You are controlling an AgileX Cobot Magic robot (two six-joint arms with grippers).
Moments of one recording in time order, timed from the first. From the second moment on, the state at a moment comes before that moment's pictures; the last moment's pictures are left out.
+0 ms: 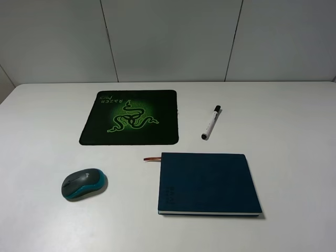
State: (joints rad) left arm -0.01 -0.01 -0.49 -0.02 1.06 0.05; right arm 0.05 0.00 -0.49 0.09 1.03 -0.05
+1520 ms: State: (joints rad) left arm -0.01 0.11 -0.60 -0.02 1.18 0.05; right arm 0.05 0.00 -0.49 0.09 1.03 -0.05
